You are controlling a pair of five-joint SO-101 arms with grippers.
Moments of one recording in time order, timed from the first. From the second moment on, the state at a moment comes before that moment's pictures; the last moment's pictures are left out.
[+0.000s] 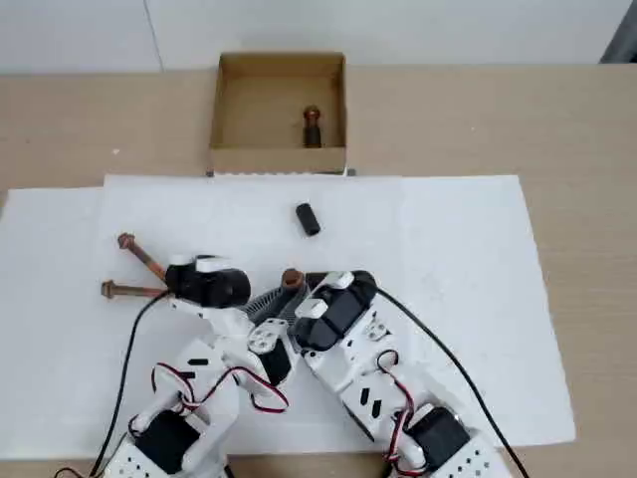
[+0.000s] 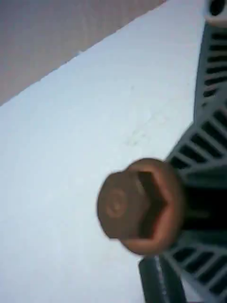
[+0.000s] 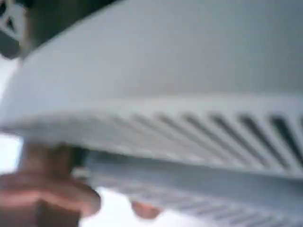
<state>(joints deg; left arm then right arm) 34.5 -104.0 95.3 43.8 36.3 -42.2 -102.5 95.6 39.9 0.3</state>
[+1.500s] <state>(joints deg) 19.3 -103.8 88.0 47.3 20.6 -42.4 -102.9 95.6 40.1 0.3</state>
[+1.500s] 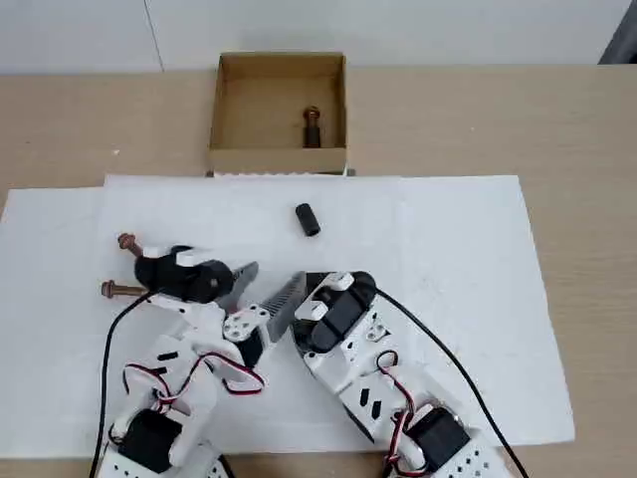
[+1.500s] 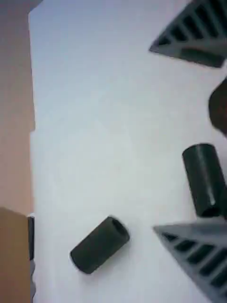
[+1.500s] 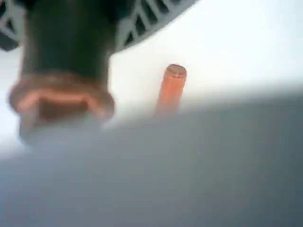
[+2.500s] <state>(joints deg) -1.8 -103.8 96.5 51.8 11.4 -28.6 -85.9 72.4 50.5 -4.6</state>
